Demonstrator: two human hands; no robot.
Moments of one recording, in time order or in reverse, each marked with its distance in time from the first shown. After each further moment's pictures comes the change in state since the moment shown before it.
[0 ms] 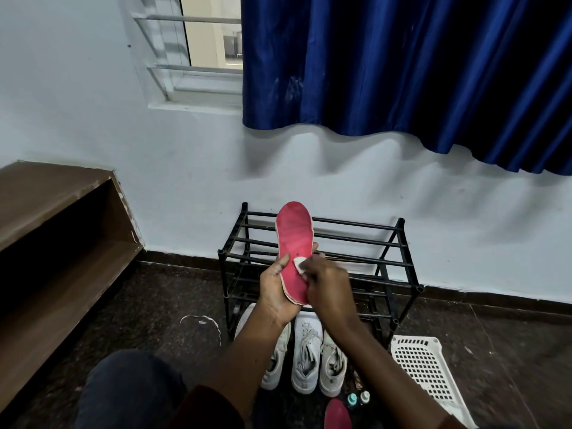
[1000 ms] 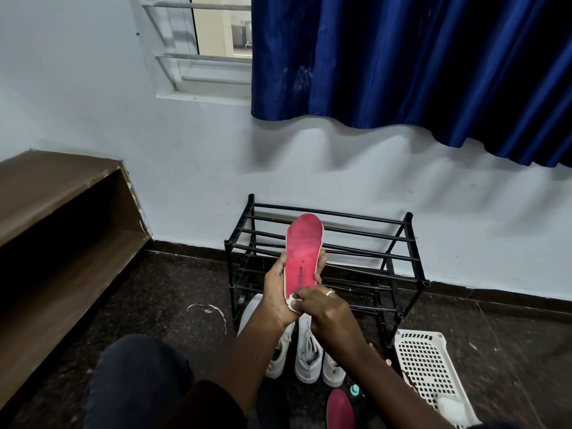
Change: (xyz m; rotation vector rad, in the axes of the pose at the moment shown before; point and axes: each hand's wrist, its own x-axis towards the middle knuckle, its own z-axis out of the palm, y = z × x) left_hand -0.002 -0.005 -0.017 -0.074 -0.093 -0.087; right_hand -0.049 0.025 0.007 0.010 -0.159 -0.411
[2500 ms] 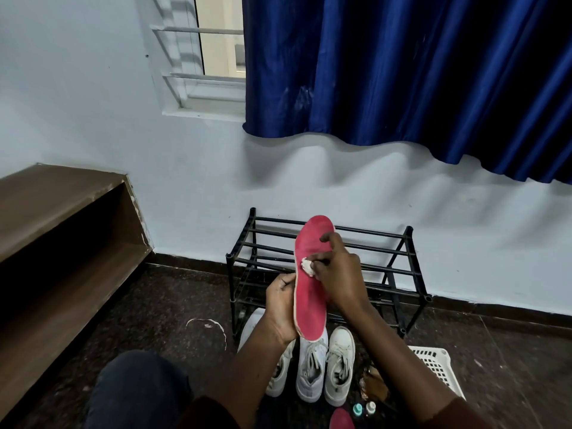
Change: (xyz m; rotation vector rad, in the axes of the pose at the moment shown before) left_hand -0.004 -0.001 0.004 0.235 0.112 0.111; right_hand 0.080 0.007 -0.036 0.196 0.075 0.639
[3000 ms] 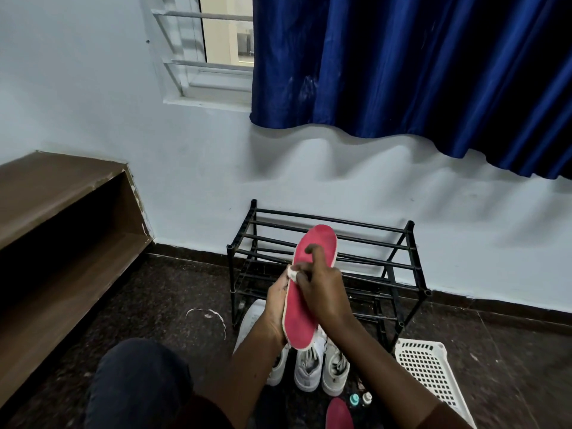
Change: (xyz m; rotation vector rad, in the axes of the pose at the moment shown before) left_hand -0.010 -0.006 0.000 -0.055 0.052 -0.020; right_hand -0.029 0.010 0.034 -0.025 -0.016 -0.226
